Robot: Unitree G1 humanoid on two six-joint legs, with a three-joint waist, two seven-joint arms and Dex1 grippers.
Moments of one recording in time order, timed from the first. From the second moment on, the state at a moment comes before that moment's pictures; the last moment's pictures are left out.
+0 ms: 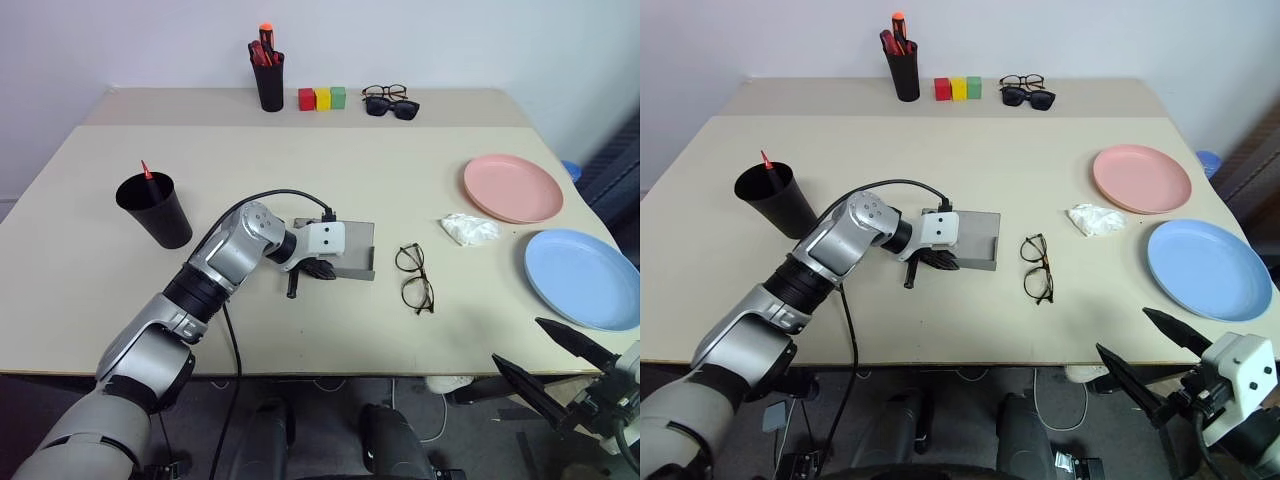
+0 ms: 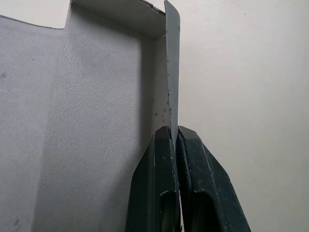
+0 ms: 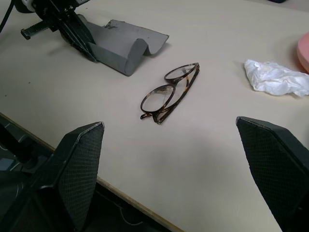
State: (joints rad) left arm -0.89 0.43 -0.53 0.28 0.12 0.42 -1.26; right arm 0.78 -0.53 -0.68 -0.70 0.68 0.21 0.82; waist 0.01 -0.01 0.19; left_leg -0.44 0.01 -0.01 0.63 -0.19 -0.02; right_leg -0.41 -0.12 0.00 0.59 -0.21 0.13
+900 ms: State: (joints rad) left arm -0.57 0.54 -0.15 -0.15 -0.19 0.39 -1.20; right arm 0.31 -0.65 -0.40 -0.70 0.70 0.76 0.39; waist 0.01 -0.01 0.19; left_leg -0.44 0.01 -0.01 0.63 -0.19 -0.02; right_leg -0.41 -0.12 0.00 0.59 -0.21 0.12
